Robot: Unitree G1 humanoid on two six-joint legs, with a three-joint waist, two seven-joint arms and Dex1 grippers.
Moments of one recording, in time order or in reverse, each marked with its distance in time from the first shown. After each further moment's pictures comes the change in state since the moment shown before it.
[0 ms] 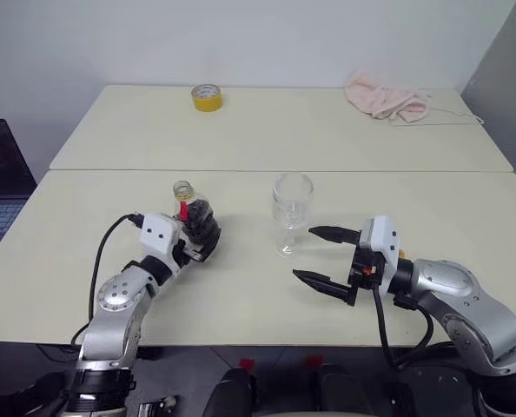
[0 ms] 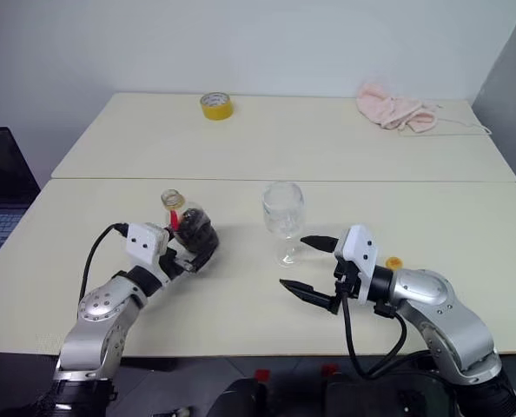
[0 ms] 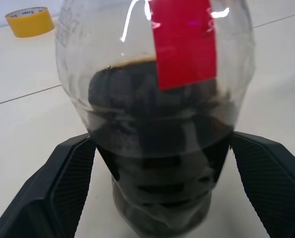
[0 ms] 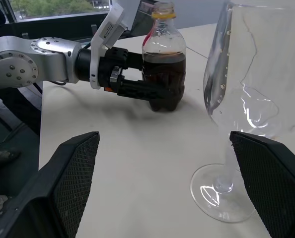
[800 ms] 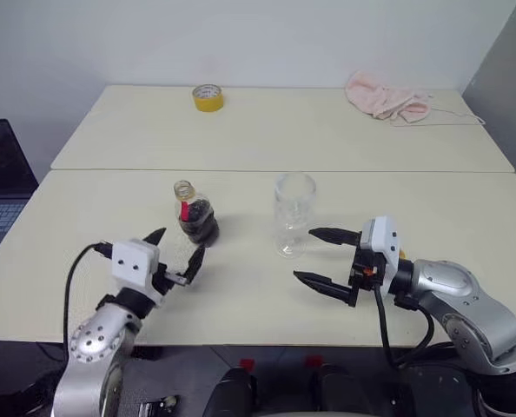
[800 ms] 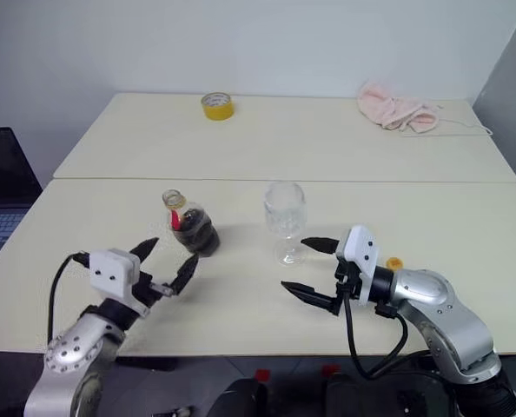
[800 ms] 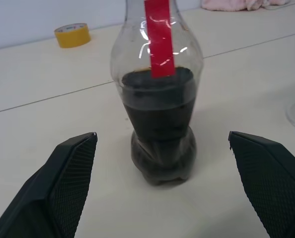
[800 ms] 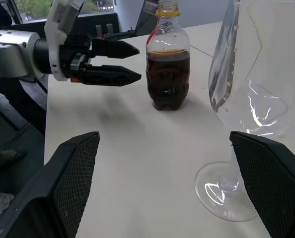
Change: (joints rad) left arm 0.241 -0.007 0.087 -0.293 -0.048 0.028 0.075; right arm 0.003 0.002 -0.002 0.015 0.001 -0.002 0.030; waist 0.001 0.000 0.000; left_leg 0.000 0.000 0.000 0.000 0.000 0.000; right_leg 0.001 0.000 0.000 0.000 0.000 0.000
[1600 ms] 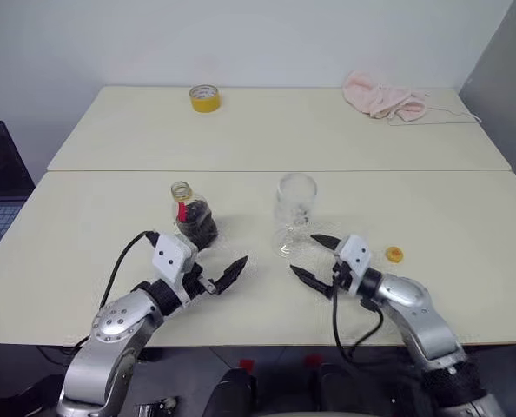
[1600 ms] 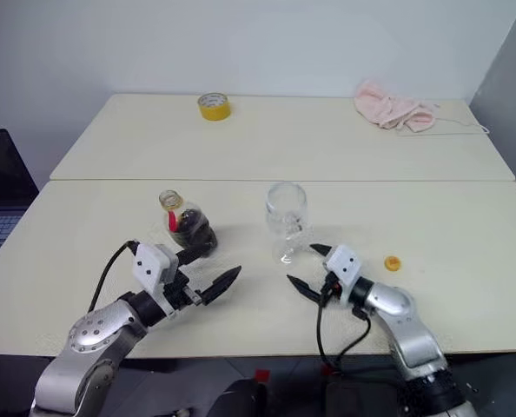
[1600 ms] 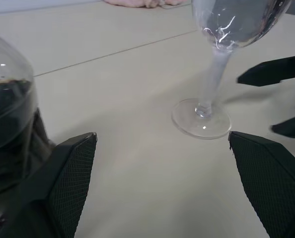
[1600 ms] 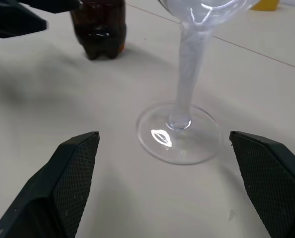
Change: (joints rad) left arm 0.005 0.050 -0.133 -0.117 -0.083 0.124 -0.123; right arm 0.053 0.177 0.092 0.346 -0.322 -0.350 -0.071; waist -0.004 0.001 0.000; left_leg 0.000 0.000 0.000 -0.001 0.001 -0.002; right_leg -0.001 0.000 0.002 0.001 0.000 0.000
